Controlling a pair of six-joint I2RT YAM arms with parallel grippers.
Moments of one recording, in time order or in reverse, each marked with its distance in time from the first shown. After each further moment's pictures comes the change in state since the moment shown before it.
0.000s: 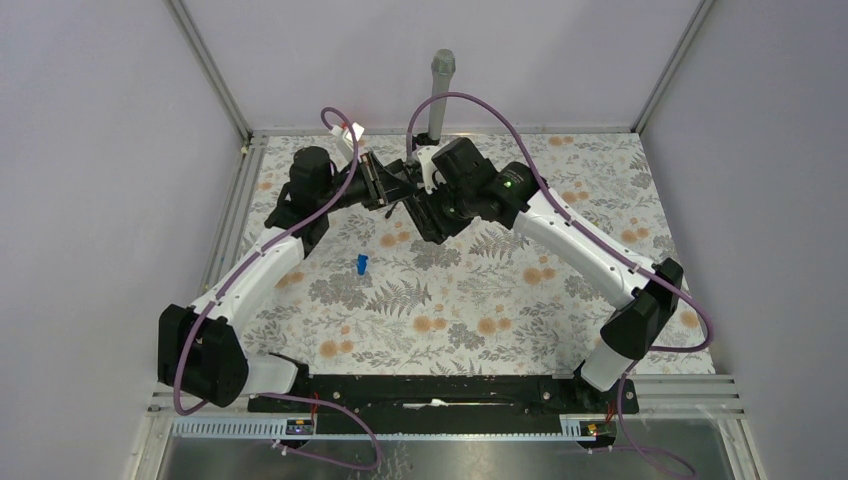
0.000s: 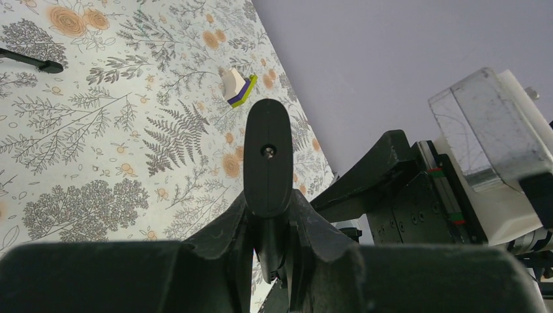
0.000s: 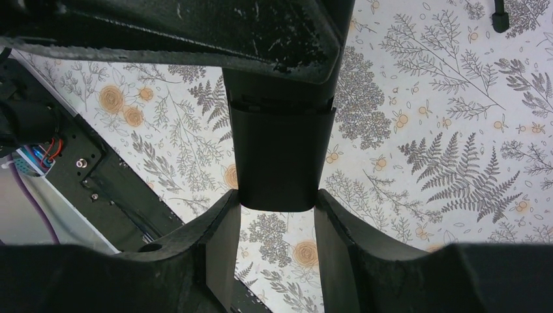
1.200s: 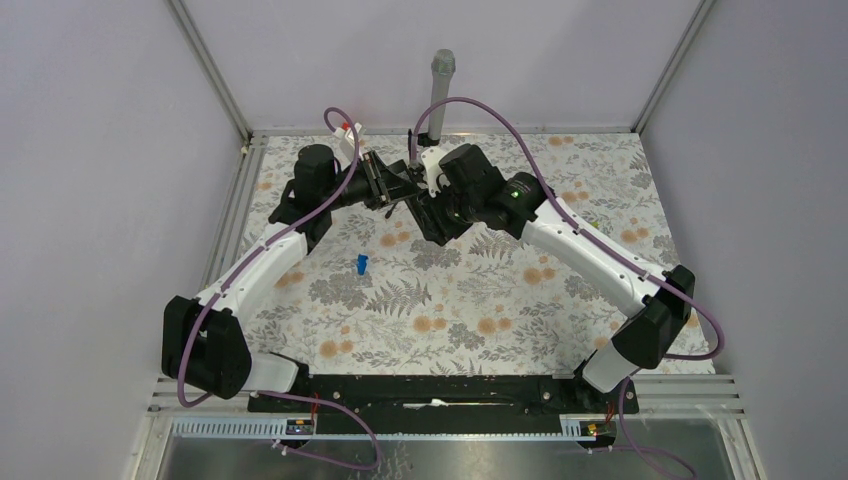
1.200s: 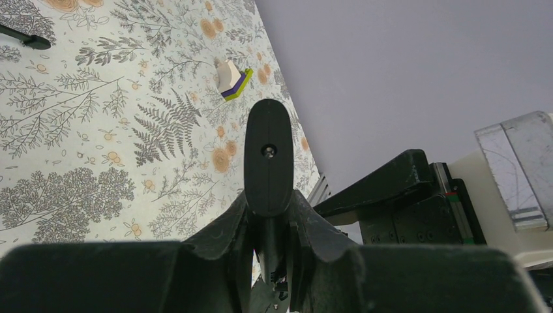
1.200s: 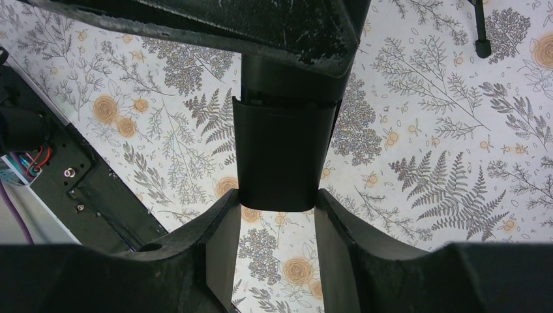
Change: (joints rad) left arm 0.000 0.035 0.012 -0.010 0.005 -0.074; right arm -0.001 -0.070 -0.119 0.123 0.005 -0.033
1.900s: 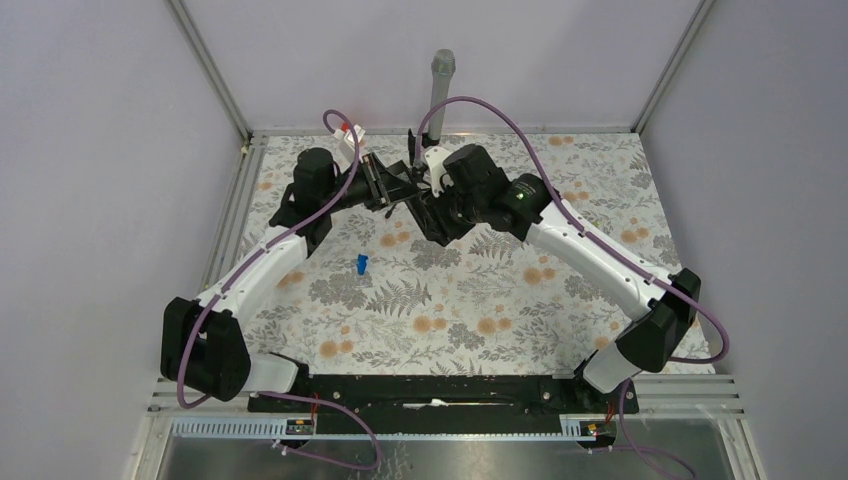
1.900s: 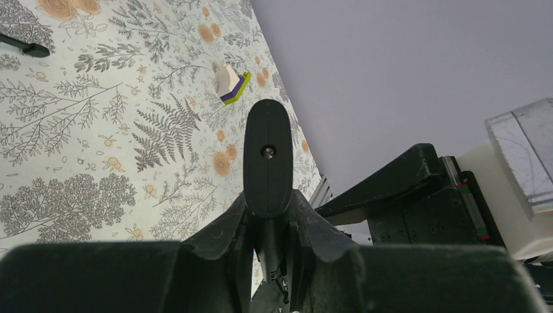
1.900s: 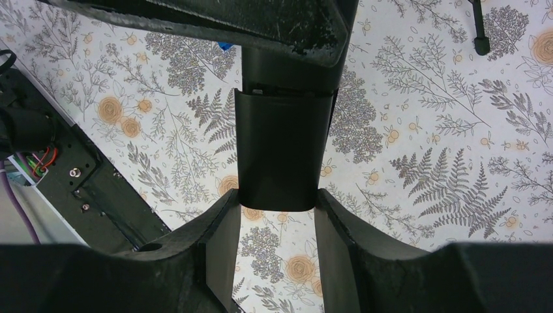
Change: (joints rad) left arm 0.000 -0.012 -0.032 0.056 -0.003 0.003; right arm -0.004 -0.027 -0.016 0.005 -0.003 0.010
